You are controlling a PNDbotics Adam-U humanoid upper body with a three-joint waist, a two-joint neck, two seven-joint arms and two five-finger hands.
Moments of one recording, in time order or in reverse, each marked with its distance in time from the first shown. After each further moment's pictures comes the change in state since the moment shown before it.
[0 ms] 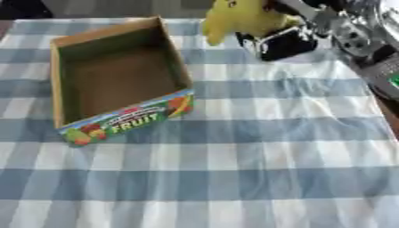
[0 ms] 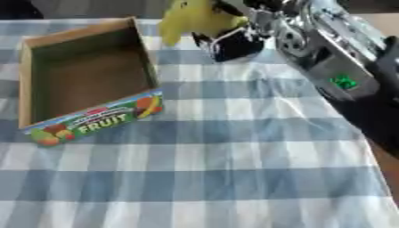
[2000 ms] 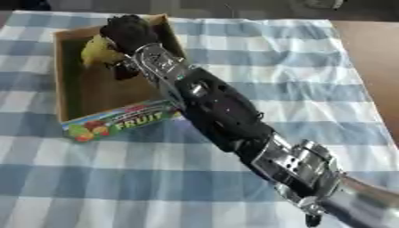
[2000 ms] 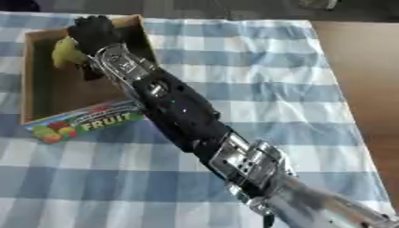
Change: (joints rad) left arm -0.039 0.000 -0.045 0.000 0.041 0.013 -0.048; right arm -0.261 0.723 0.021 0.977 0.561 -0.163 -0.305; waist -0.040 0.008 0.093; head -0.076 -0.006
